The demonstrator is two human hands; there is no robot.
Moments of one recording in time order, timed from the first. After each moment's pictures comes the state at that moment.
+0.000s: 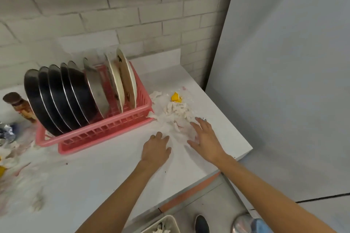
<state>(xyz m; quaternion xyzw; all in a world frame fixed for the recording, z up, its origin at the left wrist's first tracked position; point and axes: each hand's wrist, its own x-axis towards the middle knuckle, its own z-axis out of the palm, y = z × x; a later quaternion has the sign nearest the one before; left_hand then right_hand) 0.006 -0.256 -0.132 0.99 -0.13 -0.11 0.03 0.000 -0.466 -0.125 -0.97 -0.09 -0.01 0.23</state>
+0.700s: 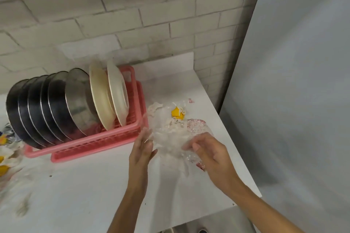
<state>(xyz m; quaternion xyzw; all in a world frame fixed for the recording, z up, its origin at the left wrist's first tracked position) 0.014 -0.315 -0.063 0.65 0.14 0.09 0.74 0.040 -0.513 -0.042 -0.70 -0.13 0.07 0.70</state>
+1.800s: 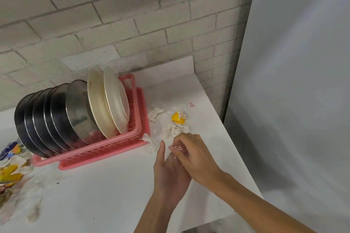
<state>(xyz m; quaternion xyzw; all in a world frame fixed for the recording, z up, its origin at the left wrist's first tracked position) 0.027 -0.392 -0.039 0.27 0.19 -0.16 0.93 0.067 -0.489 -0.045 -0.83 -0.25 -0.04 0.49</state>
